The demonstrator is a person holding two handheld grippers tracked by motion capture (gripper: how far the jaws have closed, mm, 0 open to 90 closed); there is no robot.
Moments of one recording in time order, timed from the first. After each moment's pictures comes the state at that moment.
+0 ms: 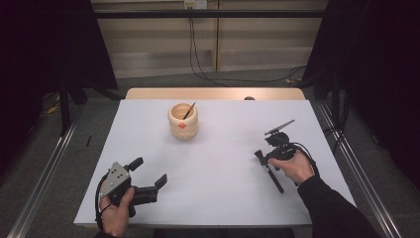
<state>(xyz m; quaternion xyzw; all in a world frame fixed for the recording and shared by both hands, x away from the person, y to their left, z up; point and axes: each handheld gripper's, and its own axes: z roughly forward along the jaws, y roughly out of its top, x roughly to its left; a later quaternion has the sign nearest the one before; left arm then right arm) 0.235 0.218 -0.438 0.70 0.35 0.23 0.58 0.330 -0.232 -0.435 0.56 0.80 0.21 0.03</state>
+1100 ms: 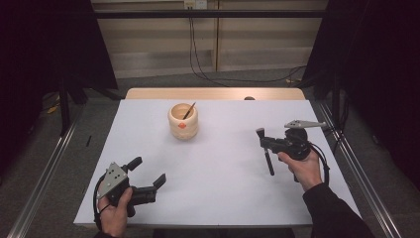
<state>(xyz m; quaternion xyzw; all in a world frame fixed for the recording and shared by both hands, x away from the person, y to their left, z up) 0.234 0.220 -0.436 0.69 0.35 0.22 0.59 0.306 -0.254 -0.405 0.48 0.74 0.46 0.14</state>
